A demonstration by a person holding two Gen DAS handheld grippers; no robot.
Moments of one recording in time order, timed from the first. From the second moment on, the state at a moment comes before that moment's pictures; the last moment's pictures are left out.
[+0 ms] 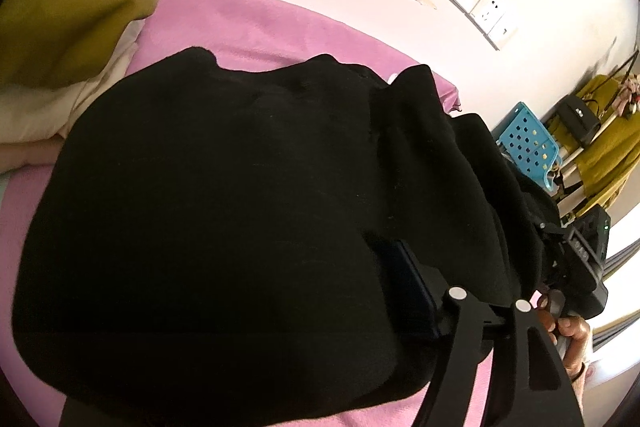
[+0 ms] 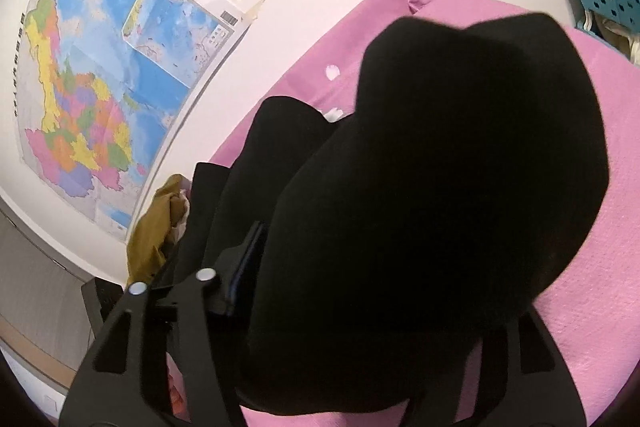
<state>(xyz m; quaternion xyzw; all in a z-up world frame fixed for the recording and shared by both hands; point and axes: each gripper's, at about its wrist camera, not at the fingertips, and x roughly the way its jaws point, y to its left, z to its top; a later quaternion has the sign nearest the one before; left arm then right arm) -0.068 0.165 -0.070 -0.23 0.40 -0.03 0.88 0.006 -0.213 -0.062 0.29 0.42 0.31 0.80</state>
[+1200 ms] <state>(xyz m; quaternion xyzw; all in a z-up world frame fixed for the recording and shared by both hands) -0.084 0.191 -0.071 -0.26 0.42 -0.03 0.87 -0.015 -0.219 -0.064 0.29 0.45 0.36 0.76</state>
